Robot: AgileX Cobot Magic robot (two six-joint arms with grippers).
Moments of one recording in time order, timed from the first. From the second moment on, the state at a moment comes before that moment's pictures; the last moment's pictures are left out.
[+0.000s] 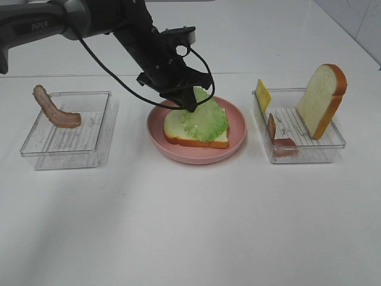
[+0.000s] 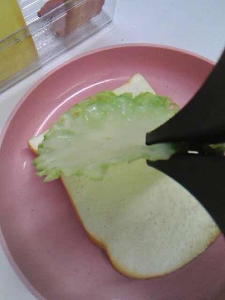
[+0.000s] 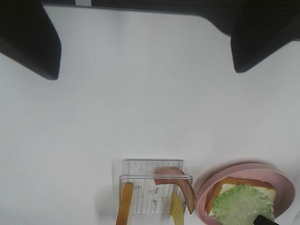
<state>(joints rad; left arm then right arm) -0.46 2.48 -2.17 -0.41 0.99 0.26 0.06 0.00 -0.46 0.02 1.11 -0.04</state>
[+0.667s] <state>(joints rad) -0.46 2.44 -2.25 -0.22 1.06 0.10 0.06 0.00 -0.46 0.02 1.11 -0.04</state>
